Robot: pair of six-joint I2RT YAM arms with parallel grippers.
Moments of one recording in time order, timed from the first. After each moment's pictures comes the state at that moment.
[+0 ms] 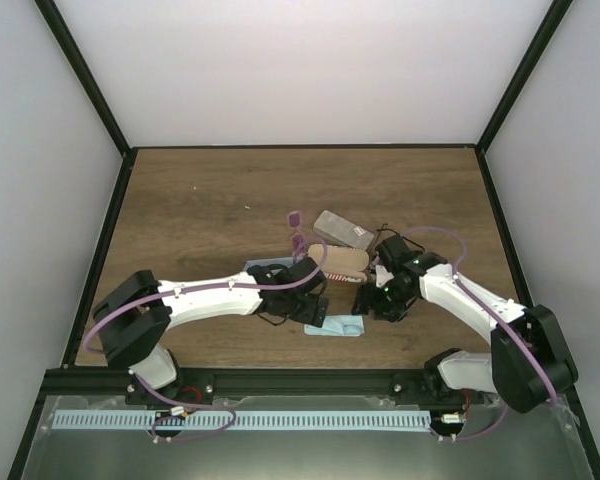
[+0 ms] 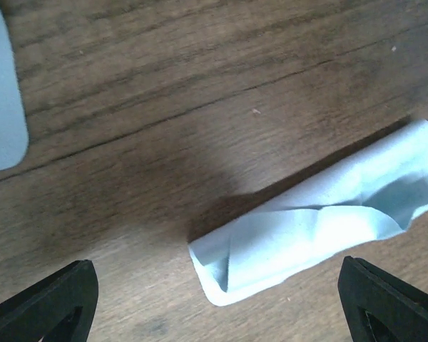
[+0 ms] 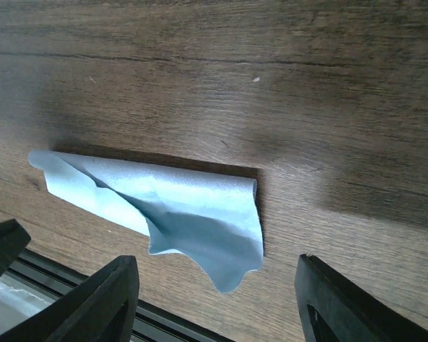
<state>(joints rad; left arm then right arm) -1.06 1.63 0.99 -0.53 -0.01 -0.73 0.46 1.26 0.69 -0.81 -0.41 0.49</state>
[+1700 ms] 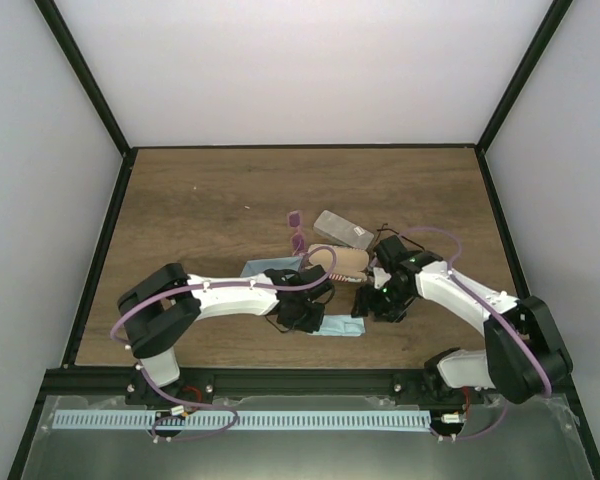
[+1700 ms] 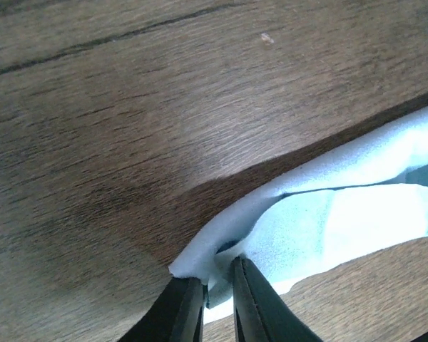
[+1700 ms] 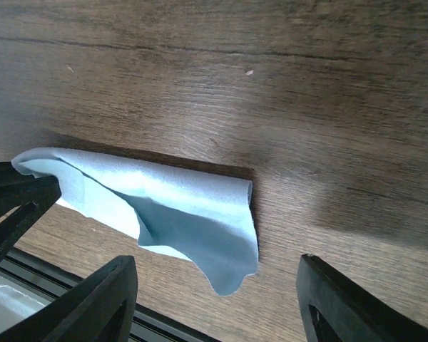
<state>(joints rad) -1.08 1.76 1.02 -0.53 0.12 -0.81 0.46 1.29 0.69 -0.81 -0.41 0.46</state>
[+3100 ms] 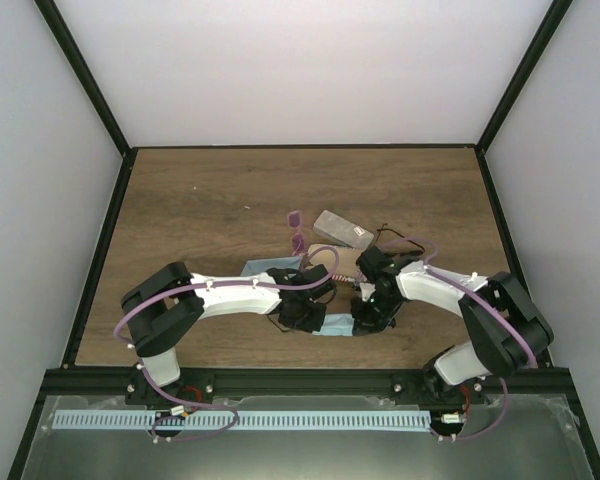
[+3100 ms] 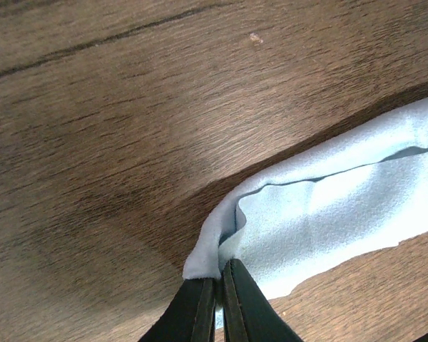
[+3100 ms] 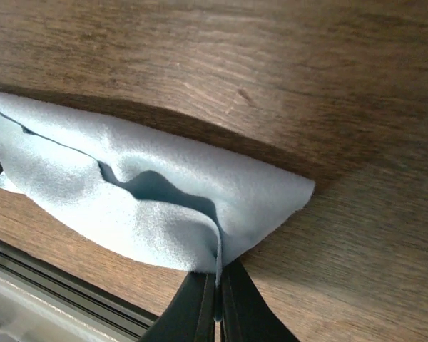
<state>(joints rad) -1.08 1.78 1.04 -0.55 0.12 -0.79 0.57 1.46 0.66 -0.75 -0.46 0.49</state>
